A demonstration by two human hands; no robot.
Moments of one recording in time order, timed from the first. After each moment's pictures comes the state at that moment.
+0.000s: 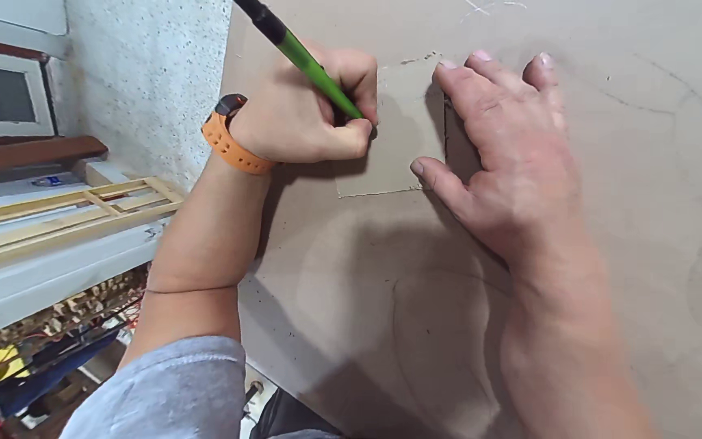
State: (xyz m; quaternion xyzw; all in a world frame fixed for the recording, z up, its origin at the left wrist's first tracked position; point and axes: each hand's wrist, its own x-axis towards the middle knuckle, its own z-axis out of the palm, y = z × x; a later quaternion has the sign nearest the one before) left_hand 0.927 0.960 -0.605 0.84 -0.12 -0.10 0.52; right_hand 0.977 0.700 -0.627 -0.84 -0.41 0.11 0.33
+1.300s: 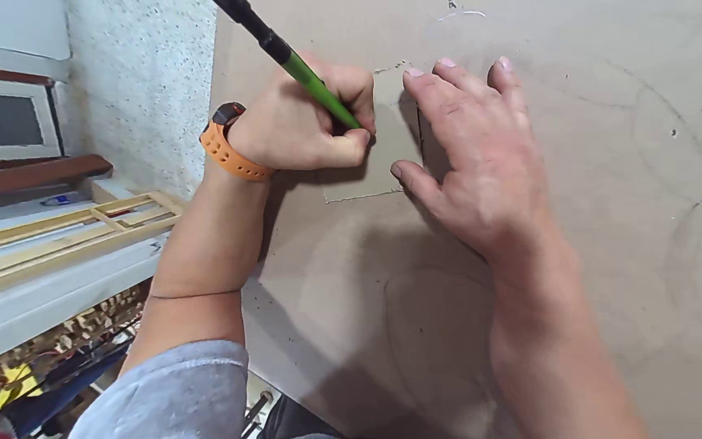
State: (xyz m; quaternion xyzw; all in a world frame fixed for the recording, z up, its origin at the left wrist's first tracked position) left_hand 0.939 0.945 -0.603 0.84 -0.14 -0.12 0.51; right_hand 0.976 0.699 -0.626 -0.84 -0.40 0.11 0.35
